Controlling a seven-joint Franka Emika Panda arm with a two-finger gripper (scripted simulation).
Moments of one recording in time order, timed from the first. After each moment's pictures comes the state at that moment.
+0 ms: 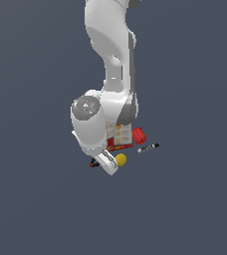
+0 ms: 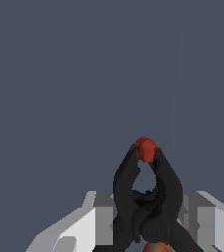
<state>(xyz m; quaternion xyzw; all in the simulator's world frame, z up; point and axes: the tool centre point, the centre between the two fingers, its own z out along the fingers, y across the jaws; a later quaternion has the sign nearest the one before) 0.075 -0.065 0.111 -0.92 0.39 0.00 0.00</state>
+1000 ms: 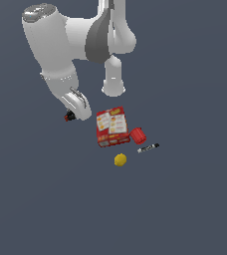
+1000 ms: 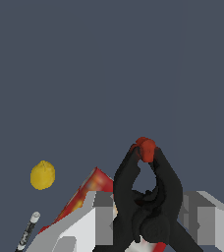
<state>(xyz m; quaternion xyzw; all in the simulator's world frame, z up) -0.043 -0.150 0.262 -0.92 0.39 0.00 0.00</state>
